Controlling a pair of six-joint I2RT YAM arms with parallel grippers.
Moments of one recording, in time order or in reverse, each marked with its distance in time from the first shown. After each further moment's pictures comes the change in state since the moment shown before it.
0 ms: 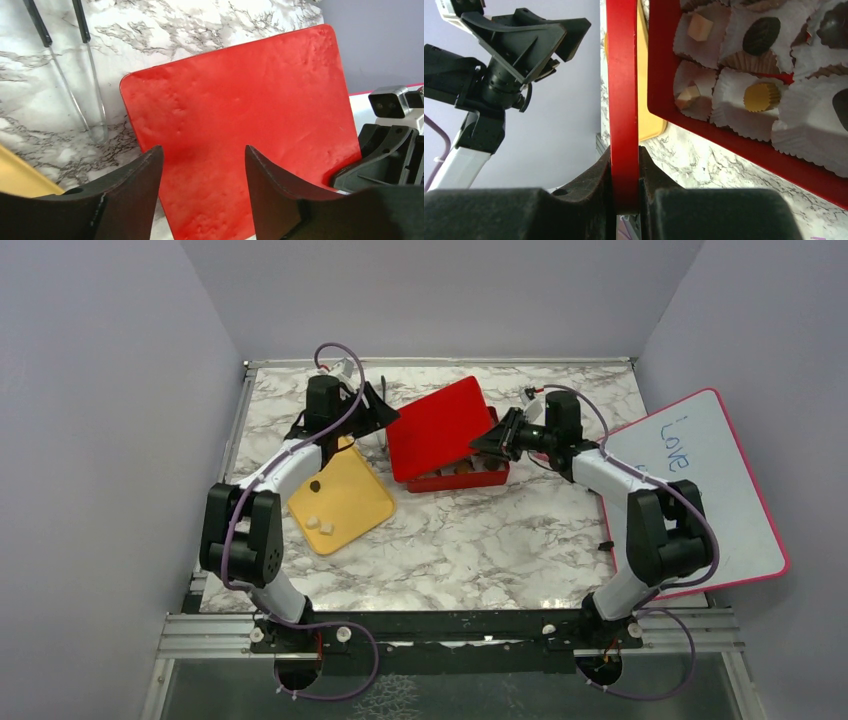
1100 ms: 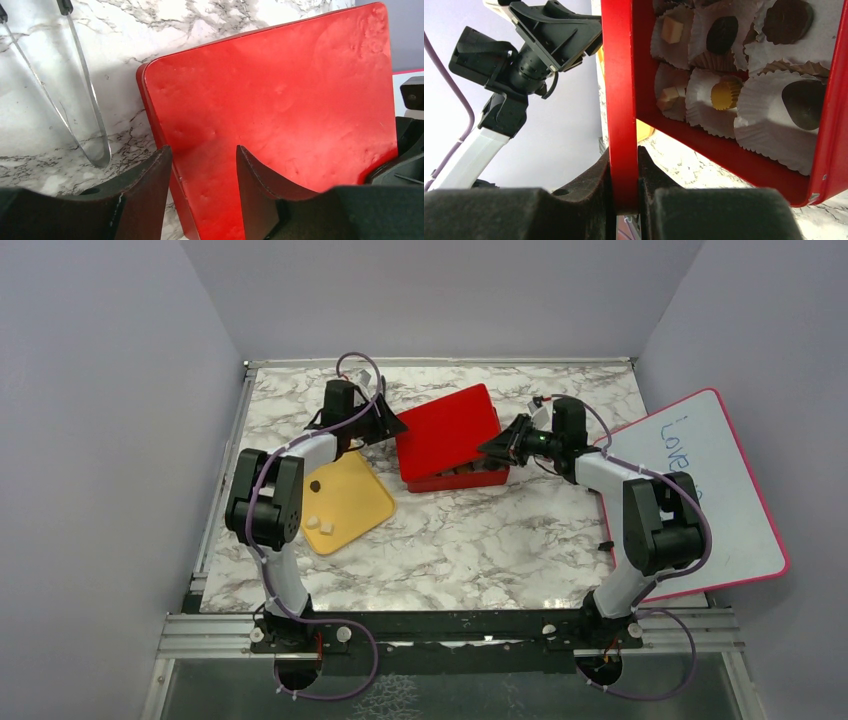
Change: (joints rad) left arm -0.008 0.279 0.087 0.050 0.108 0.007; right arm -0.066 0.065 -0.061 0.069 -0.041 0.023
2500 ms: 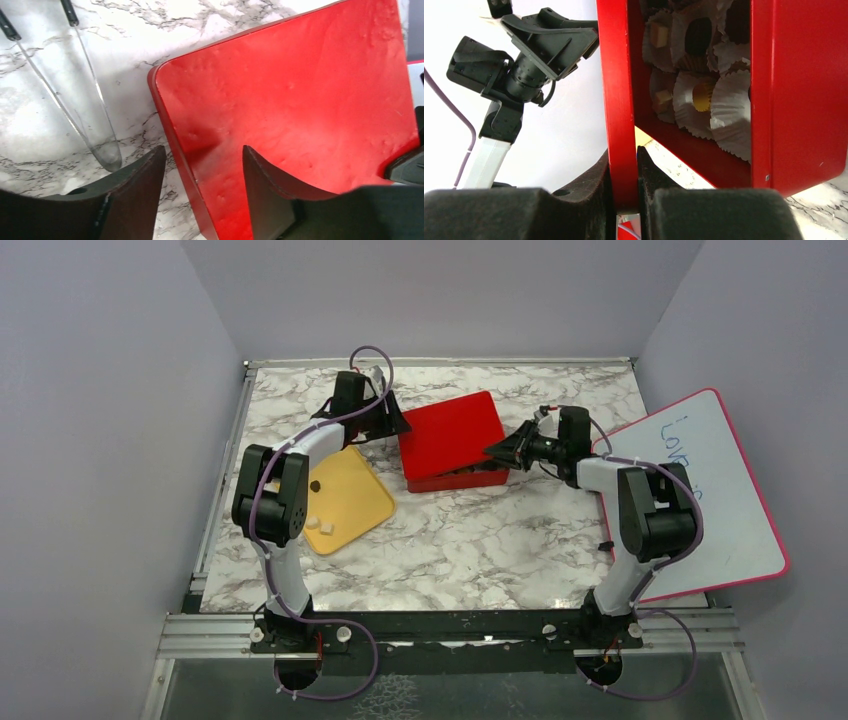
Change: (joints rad) left arm -0.040 0.047 0.148 -0.201 -0.075 0.146; right arm -0.058 0.076 -0.057 0.141 -0.043 0.103
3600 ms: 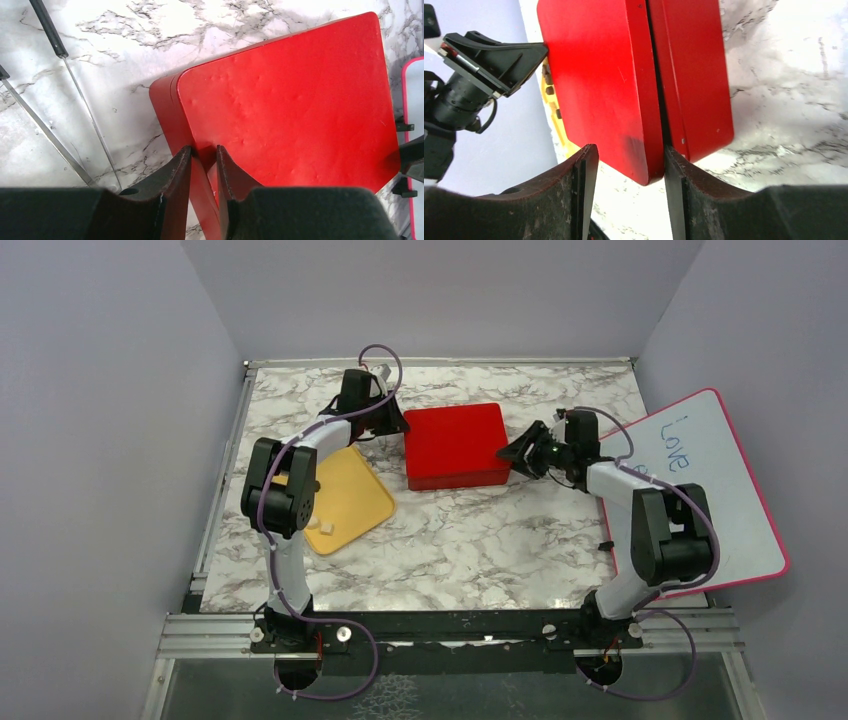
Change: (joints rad) left arm -0.013 0.080 0.064 0.019 -0.007 0.056; right arm -0.012 -0.124 -0.035 -0.224 0.255 -0.201
